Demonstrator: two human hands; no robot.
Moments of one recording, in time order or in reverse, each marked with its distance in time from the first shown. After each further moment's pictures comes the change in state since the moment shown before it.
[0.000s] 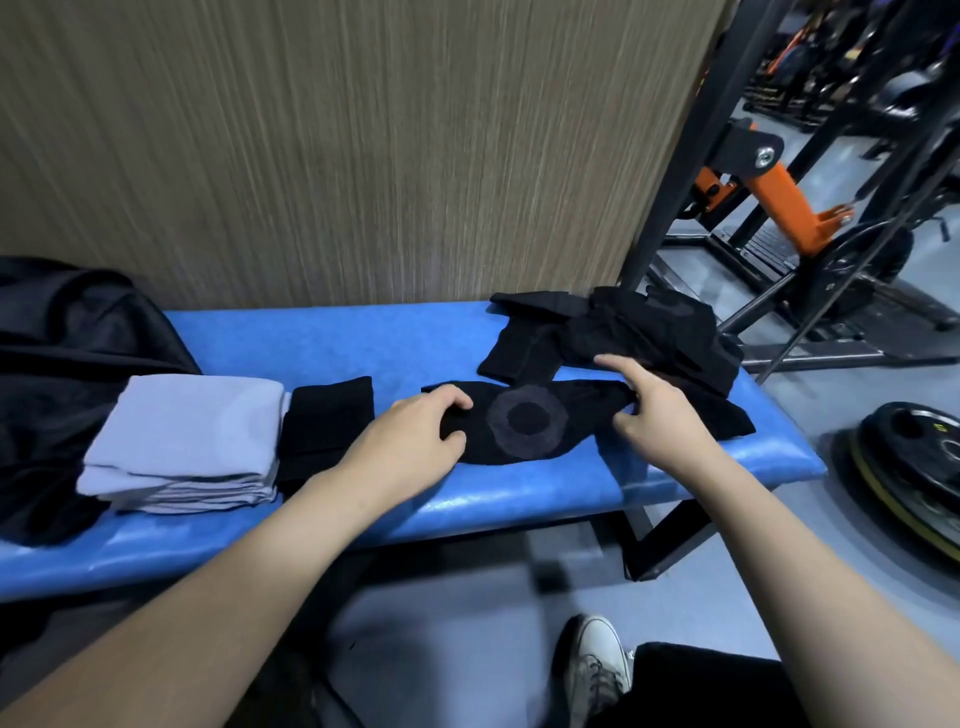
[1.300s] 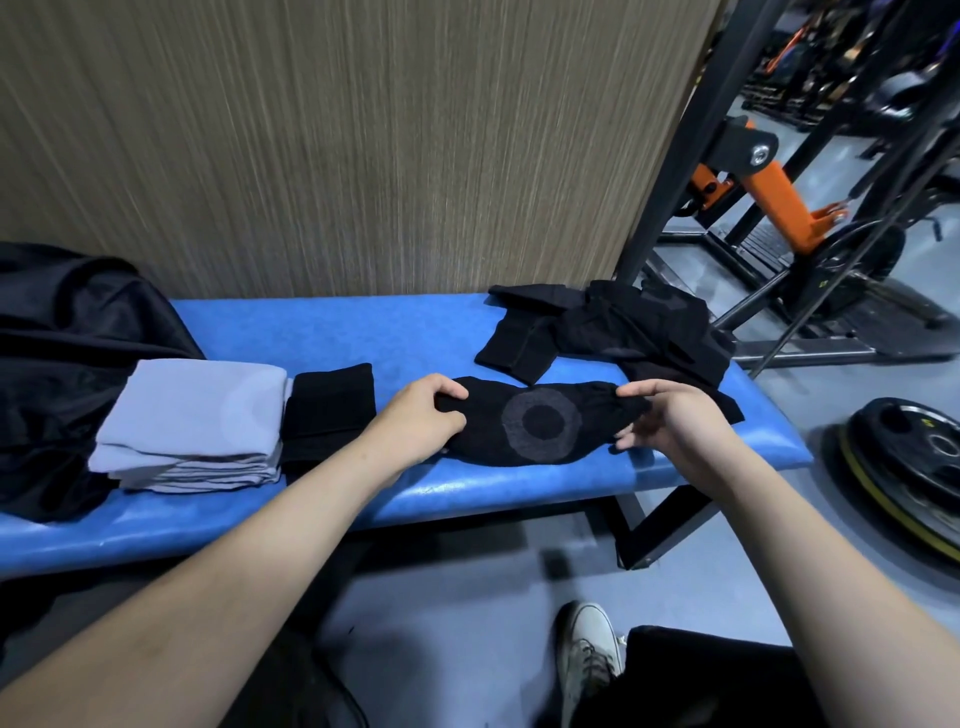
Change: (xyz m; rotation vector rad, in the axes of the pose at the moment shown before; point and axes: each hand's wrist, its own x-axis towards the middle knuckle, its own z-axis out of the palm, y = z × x) left_hand 0.013 -0.001 0.016 -0.498 0.000 -0.249; right_hand -0.018 0.005 -0.016 0.949 -0.041 0.487
